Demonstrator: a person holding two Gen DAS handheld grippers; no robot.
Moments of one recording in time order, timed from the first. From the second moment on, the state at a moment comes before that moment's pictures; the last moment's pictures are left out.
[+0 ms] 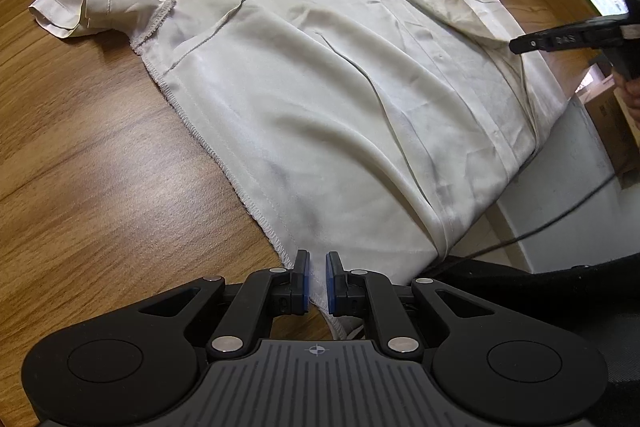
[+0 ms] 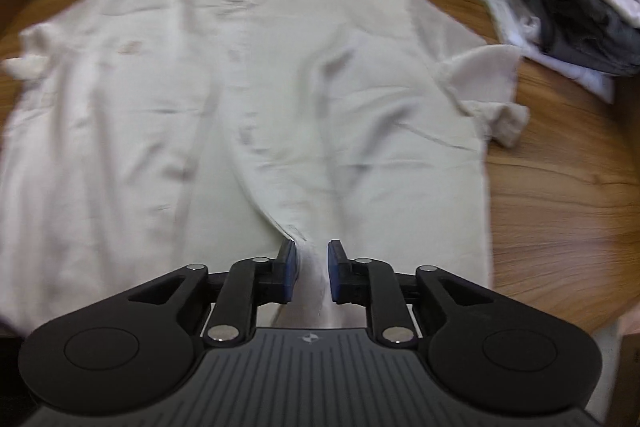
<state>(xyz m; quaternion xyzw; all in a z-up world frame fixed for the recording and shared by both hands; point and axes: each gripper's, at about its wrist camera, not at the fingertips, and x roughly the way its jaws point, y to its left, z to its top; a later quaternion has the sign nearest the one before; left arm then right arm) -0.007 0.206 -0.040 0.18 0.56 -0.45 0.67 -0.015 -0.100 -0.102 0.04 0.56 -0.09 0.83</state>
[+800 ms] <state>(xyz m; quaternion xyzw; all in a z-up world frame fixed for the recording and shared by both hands) -0.012 0.203 -0.038 0.21 0.55 -0.47 0.66 -0.070 -0.006 -0.127 0.09 0.58 -0.04 0.81</state>
